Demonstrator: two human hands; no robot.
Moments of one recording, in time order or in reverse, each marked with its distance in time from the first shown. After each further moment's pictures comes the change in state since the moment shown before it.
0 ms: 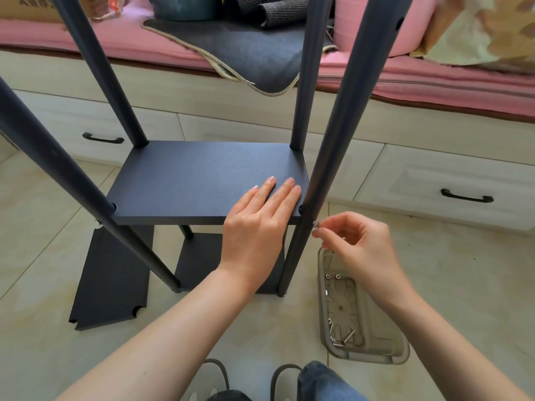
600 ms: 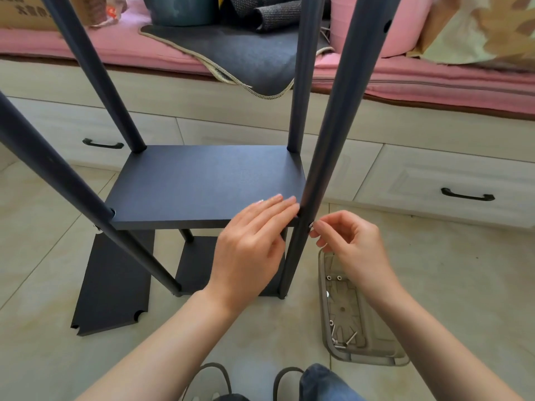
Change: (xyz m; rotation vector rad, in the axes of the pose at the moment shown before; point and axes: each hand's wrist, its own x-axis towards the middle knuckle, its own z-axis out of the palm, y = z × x) left_hand -0.015 0.002 -0.018 -0.331 0.054 -0.036; right_hand 0.006 0.009 0.008 0.125 -0.016 0.037
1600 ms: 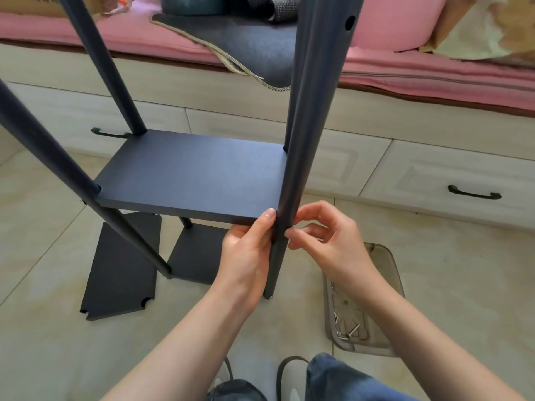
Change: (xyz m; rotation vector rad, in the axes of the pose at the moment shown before) left_hand -0.006 0.017 -0.011 -1.507 0.176 -1.247; right_hand -0.009 -0.017 0.035 0.129 -0.169 -0.042
